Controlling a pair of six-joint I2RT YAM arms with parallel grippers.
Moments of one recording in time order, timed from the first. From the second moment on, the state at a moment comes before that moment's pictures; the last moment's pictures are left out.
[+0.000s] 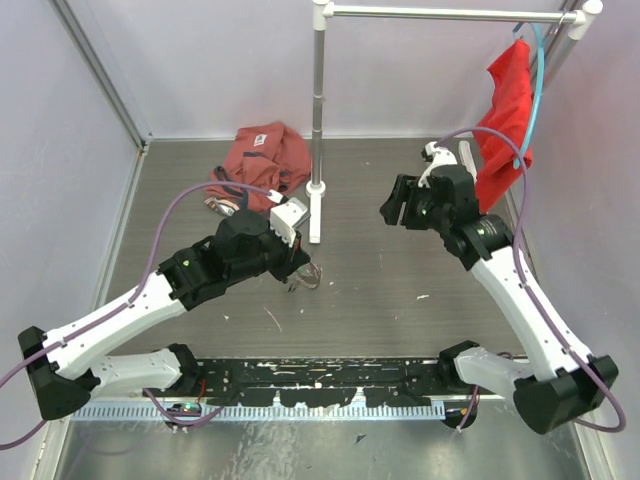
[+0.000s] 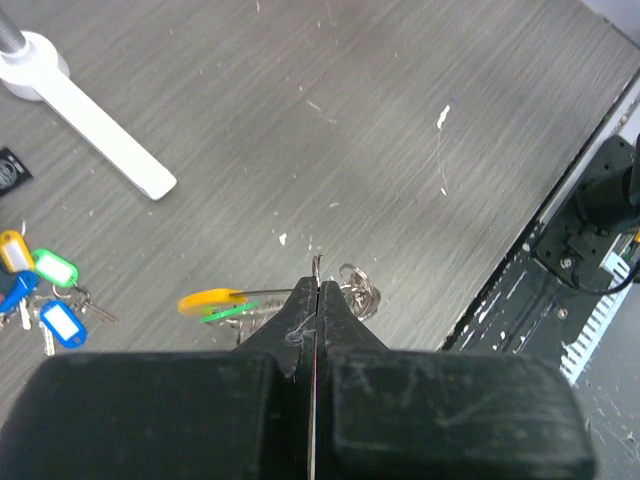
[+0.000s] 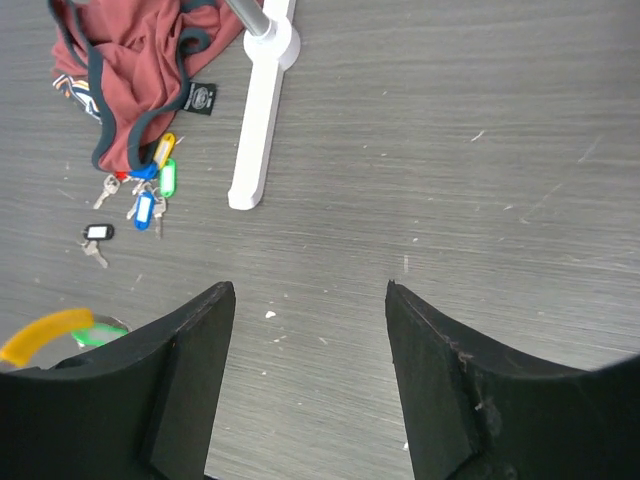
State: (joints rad) left arm -0.96 1.07 1.06 -0.43 -0.01 -0.16; right arm 0.40 1.06 1.17 -0.63 0.02 0.38
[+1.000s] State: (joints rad) left arm -0.94 1.06 1.05 -0.51 -0.10 0.03; right arm 0.07 2.01 1.52 -0.45 0.30 0.37
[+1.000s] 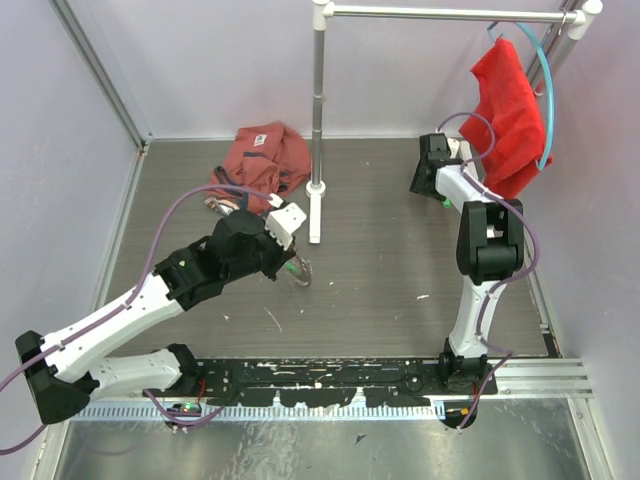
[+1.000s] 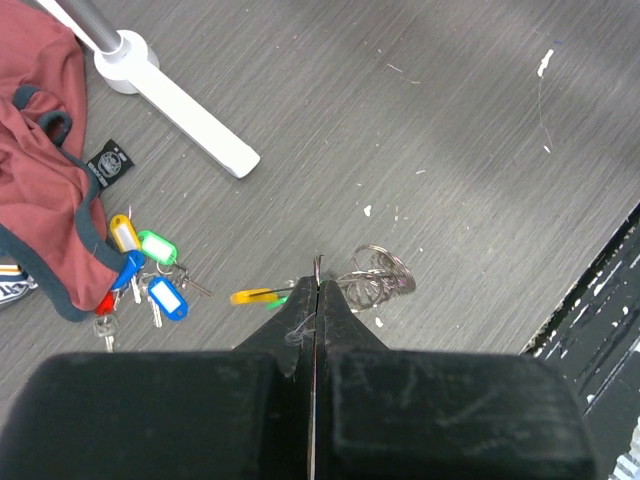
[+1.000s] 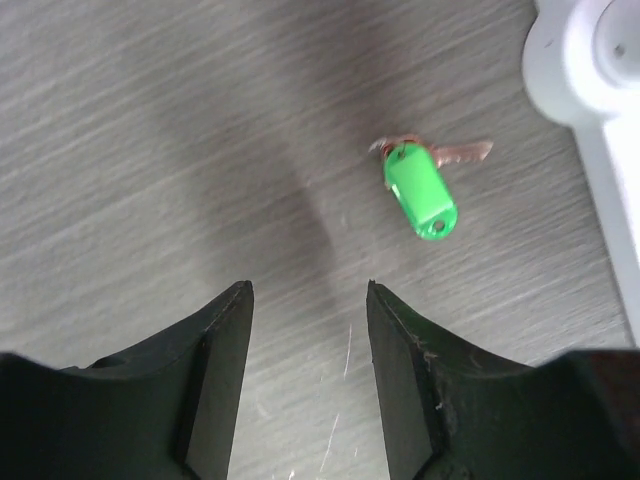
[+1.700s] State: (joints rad) left arm -0.85 1.07 1.03 -0.47 0.00 0.02; right arm 0.00 2.24 1.76 -0.46 0.41 0.28
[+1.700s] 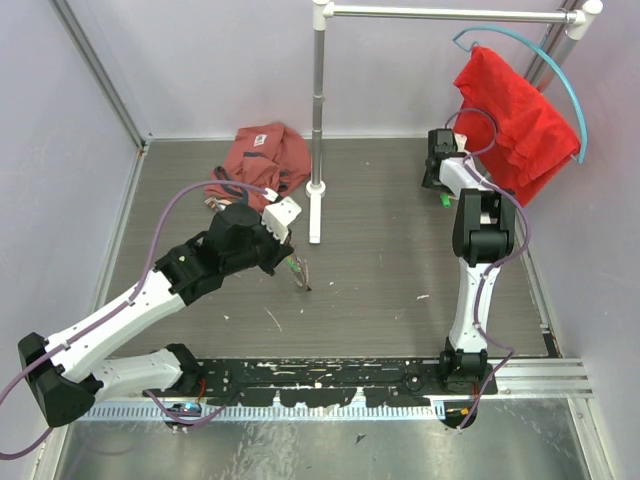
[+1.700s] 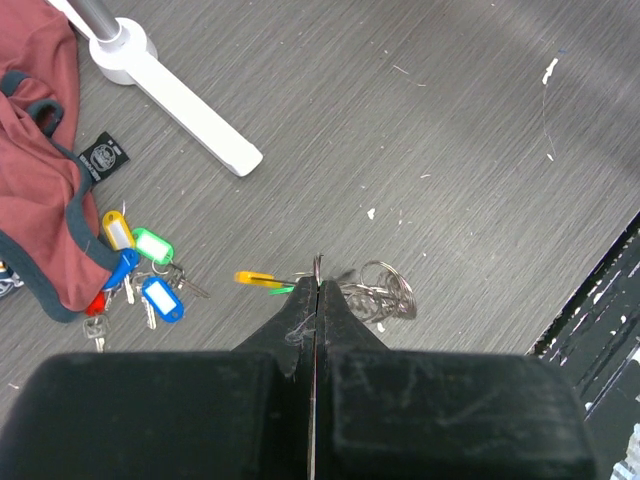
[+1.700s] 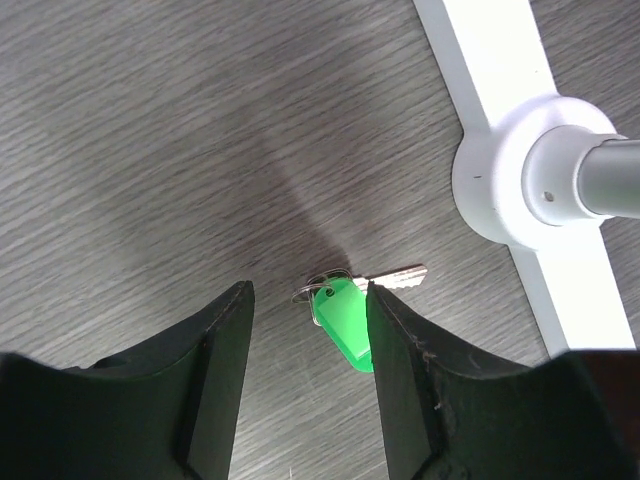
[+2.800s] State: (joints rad) left arm -0.85 1.09 1.03 -0.47 0.03 0.03; right arm -0.02 2.28 1.79 -0.49 0.40 0.26
